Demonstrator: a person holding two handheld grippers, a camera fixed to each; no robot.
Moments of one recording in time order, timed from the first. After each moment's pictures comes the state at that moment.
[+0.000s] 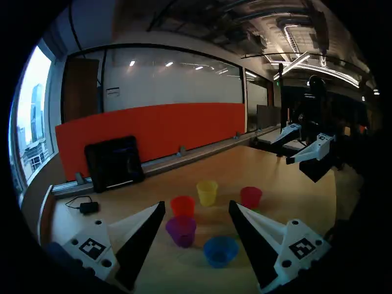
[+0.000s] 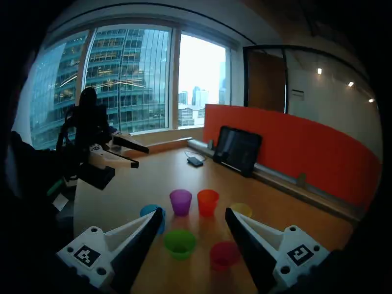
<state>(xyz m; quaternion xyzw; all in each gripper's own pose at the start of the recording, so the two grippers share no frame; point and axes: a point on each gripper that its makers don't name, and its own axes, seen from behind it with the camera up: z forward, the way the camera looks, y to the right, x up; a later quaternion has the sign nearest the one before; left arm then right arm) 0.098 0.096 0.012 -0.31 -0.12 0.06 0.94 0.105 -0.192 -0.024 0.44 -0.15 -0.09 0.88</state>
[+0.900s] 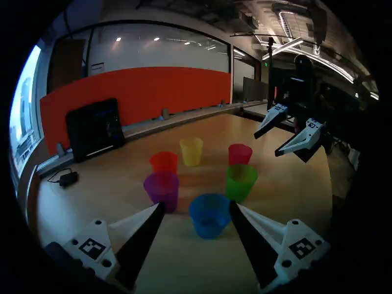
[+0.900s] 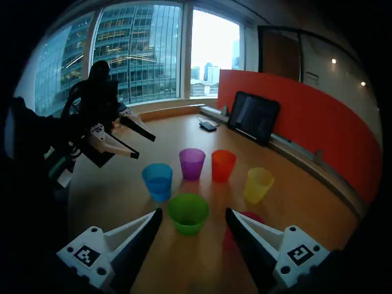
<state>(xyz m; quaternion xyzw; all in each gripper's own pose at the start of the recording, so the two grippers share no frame) -0.007 0.106 -0.008 -0.36 -0.21 0.08 0.91 0.004 -0.200 -0.035 0.46 -0.23 -0.14 0.84</state>
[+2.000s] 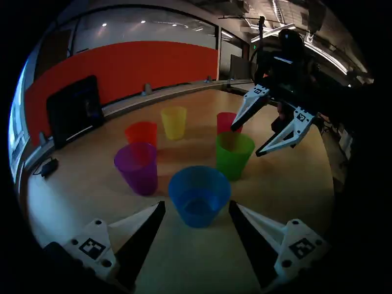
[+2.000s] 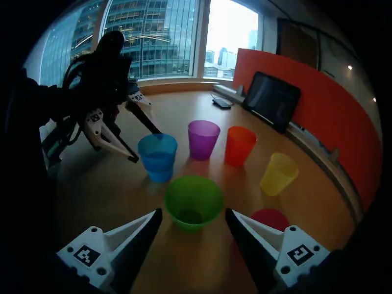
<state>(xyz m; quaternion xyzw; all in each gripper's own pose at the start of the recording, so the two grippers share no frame) -0.074 0.128 -0.013 -0.40 -0.26 0.10 0.87 -0.064 -0.222 -0.017 0.48 -0.27 -0.21 0.81</state>
